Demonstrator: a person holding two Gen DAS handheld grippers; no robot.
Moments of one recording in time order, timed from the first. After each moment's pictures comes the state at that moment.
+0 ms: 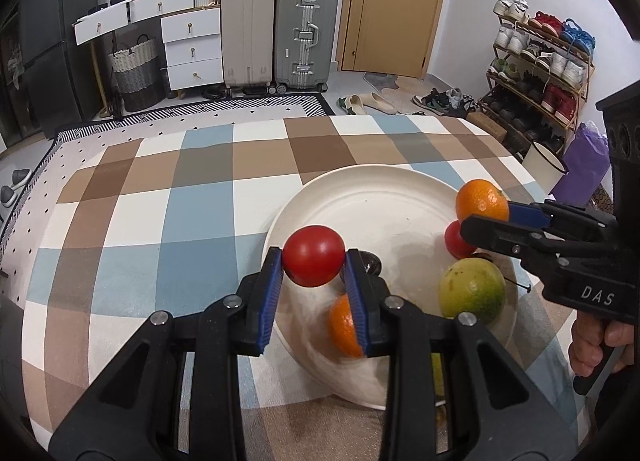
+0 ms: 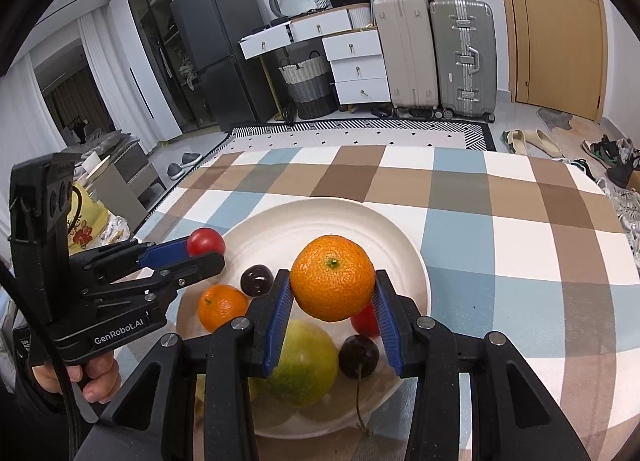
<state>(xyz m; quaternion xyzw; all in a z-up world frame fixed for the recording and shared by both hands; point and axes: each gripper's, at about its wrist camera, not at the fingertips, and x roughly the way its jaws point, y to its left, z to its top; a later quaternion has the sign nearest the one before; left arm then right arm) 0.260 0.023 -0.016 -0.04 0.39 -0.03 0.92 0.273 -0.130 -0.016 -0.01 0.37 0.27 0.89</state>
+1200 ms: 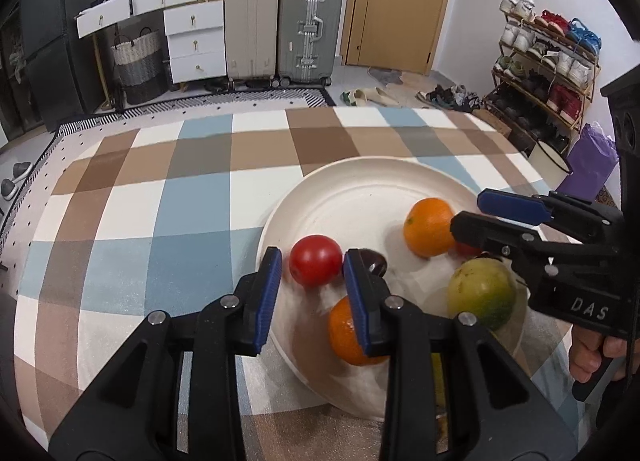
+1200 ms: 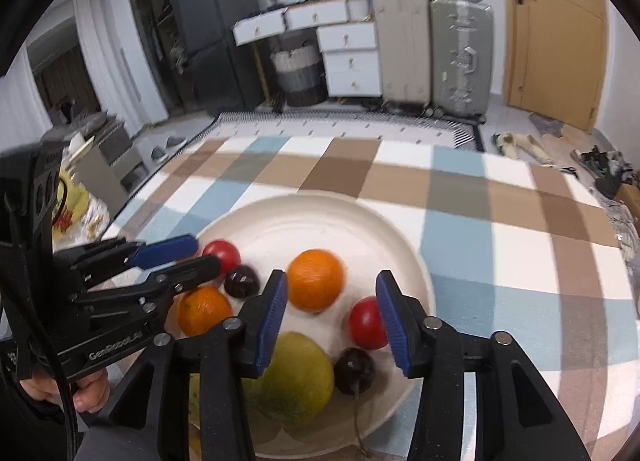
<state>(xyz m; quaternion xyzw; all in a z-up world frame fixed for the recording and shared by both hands) 0.265 0.020 -0.026 -0.04 0.39 -0.03 0.92 0.282 -0.116 -0.022 -0.04 0.37 0.24 0.90</state>
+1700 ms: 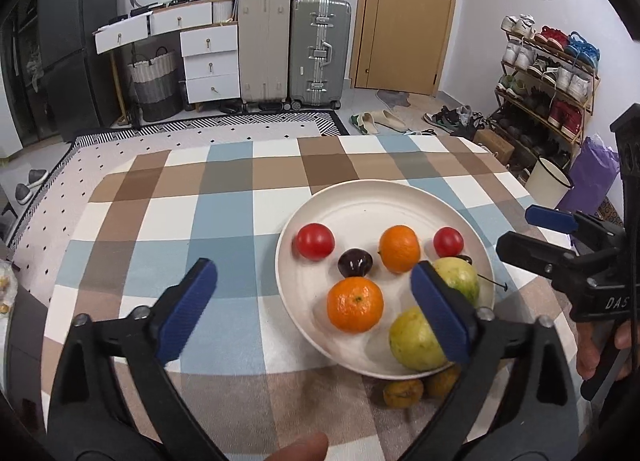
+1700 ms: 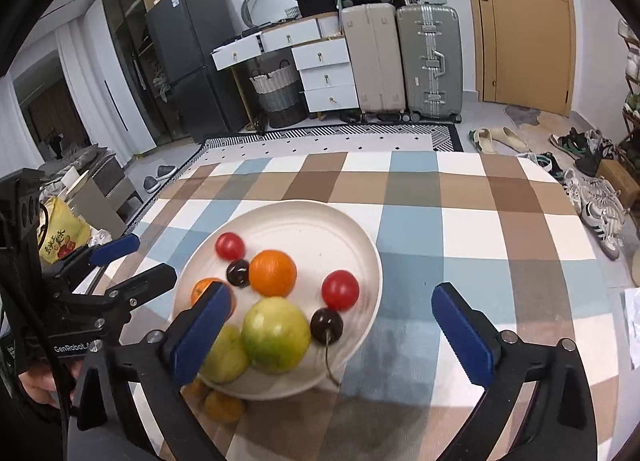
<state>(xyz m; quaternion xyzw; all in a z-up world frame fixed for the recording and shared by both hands) 0.212 0.020 0.016 -0.04 0.35 0.00 0.93 0.242 -0.159 0.006 0.00 0.36 0.21 0.91</state>
